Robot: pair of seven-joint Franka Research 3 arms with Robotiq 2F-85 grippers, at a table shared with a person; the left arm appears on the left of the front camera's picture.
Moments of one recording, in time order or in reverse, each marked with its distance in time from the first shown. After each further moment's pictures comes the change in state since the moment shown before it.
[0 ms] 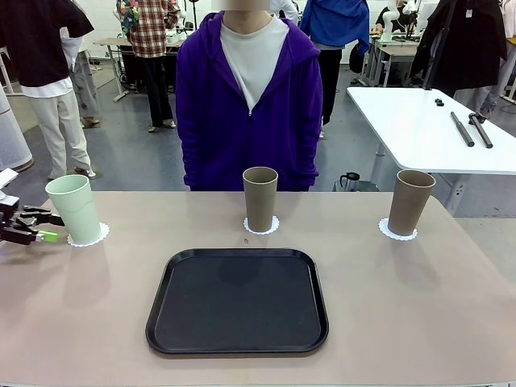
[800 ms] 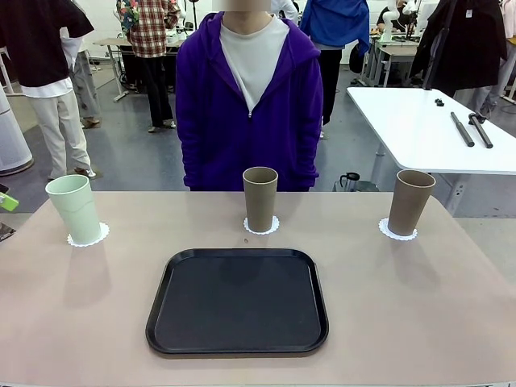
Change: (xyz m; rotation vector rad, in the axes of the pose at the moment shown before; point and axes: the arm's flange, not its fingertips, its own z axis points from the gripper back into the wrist) left arm 0.189 -0.150 0.055 0.384 0.503 0.269; right arm 0.000 0.000 0.000 0.000 0.001 0.000
